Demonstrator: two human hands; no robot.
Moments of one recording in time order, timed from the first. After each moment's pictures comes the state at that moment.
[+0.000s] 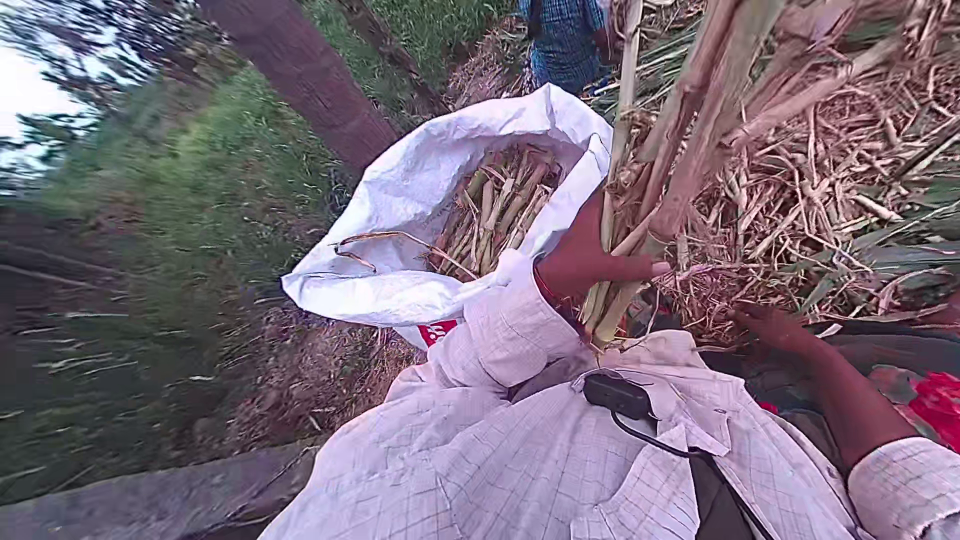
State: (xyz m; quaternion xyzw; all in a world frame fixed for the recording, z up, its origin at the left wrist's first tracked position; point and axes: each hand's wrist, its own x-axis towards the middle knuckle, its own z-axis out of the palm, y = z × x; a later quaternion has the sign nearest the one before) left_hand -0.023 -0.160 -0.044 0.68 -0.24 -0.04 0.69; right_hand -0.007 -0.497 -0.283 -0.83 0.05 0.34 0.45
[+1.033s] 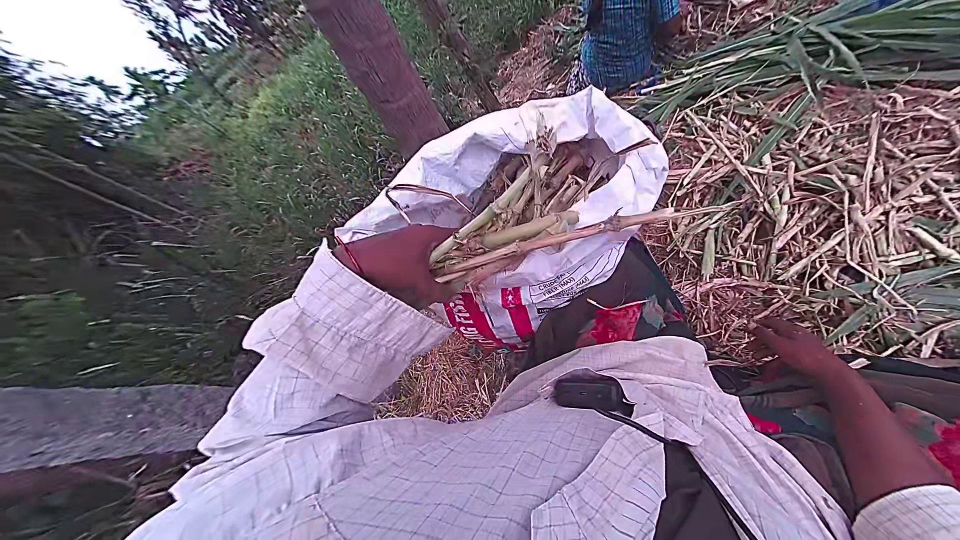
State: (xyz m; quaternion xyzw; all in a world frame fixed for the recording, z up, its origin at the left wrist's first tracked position) left_hand -0.108 0.039 0.052 0.96 -0.07 -0.23 0.13; right_hand -0.008 -0.499 -0.280 -0.82 0.07 0.33 0.46
